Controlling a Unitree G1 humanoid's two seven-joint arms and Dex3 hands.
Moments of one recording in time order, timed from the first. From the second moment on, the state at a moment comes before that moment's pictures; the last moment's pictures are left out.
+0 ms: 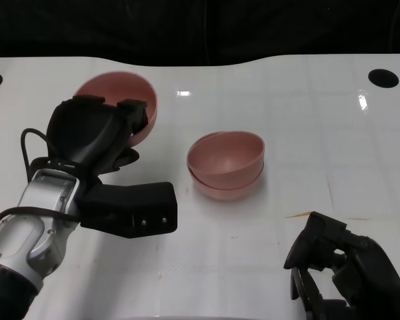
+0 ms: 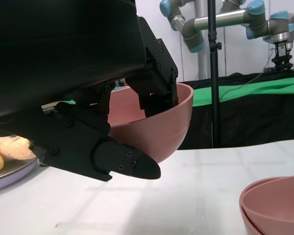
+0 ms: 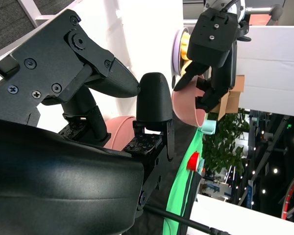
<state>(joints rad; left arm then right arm) -0.53 0.38 -0.41 0.35 0.84 0.01 0.20 0.20 -0.05 0.13 -0.02 0.11 -0.43 0.26</state>
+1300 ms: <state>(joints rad) -0.66 0.18 -0.49 0.49 0.67 -0.17 -0.12 0.20 -0.03 0.13 -0.04 0.09 -0.40 0.26</state>
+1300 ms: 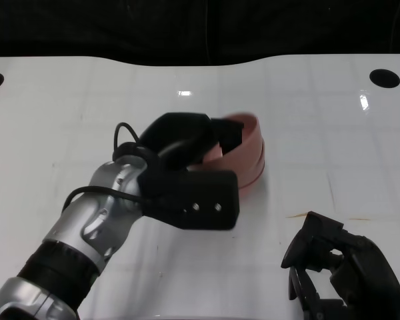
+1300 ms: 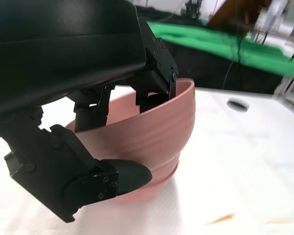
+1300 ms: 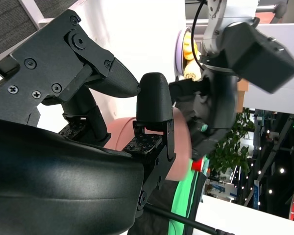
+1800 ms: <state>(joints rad) -0.71 0.22 -0.63 0.49 0.97 -0.08 -0.04 0.20 -0.03 0.13 -0.04 0.09 -0.40 0.26</state>
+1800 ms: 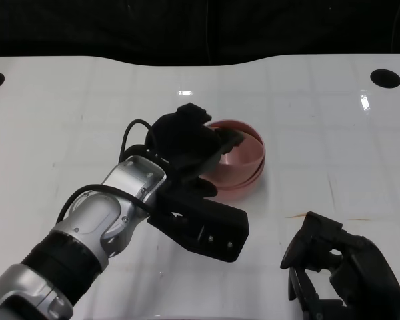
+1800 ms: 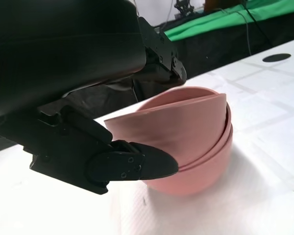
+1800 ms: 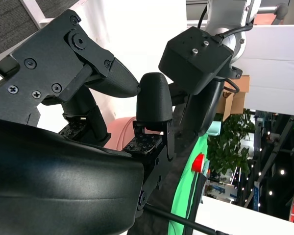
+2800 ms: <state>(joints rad) -0.27 0.36 -0.34 0.05 0.73 -0.35 0.18 0.20 -0.03 0.13 -0.04 0.10 -0.40 0.29</state>
